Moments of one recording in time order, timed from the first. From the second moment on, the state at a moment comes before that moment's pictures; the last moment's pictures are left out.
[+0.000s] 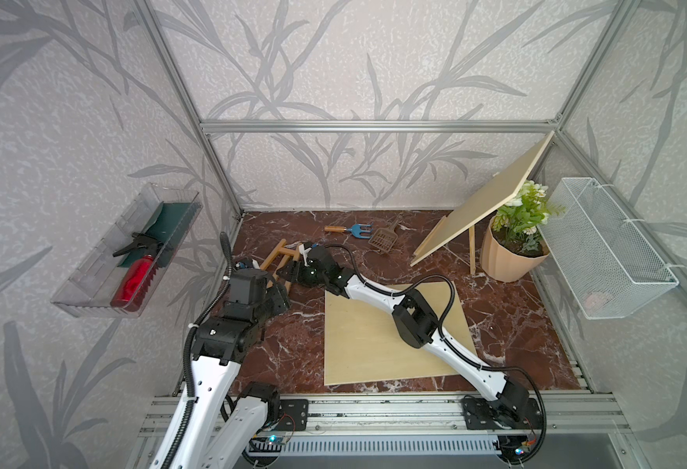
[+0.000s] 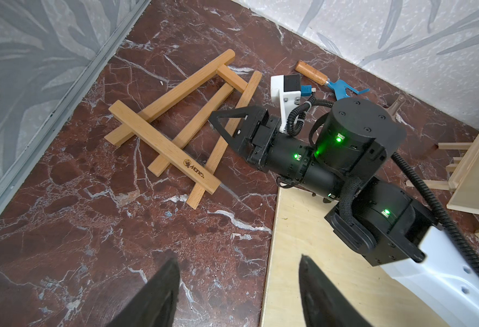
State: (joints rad) left arm -0.15 0.75 0.93 -0.94 -0.15 -0.51; right arm 0.91 2.90 2.55 -0.06 -0.38 1.02
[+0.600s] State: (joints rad) left arm -0.15 0.72 0.92 -0.94 -0.14 -0.51; right arm 0.93 2.15 1.70 -0.19 -0.04 0.62
